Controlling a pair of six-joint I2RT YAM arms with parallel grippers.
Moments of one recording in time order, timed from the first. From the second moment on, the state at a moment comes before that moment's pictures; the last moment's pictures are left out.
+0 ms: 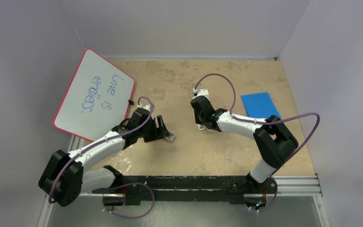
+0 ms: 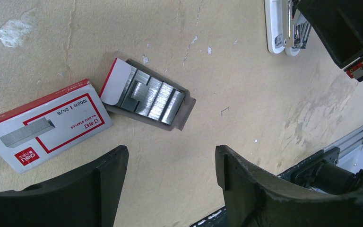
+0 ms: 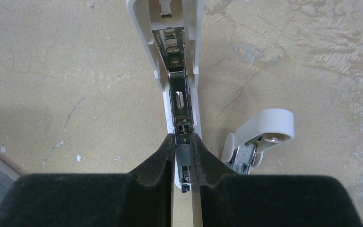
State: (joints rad) left arm -0.57 1.17 0.57 -0.22 0.15 -0.76; right arm 0.73 1.65 0.96 -0.17 0.37 0.41
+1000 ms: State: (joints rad) left arm -0.57 1.17 0.57 -0.22 0.15 -0.77; right arm 0.73 1.61 0.94 -0.14 0.37 0.41
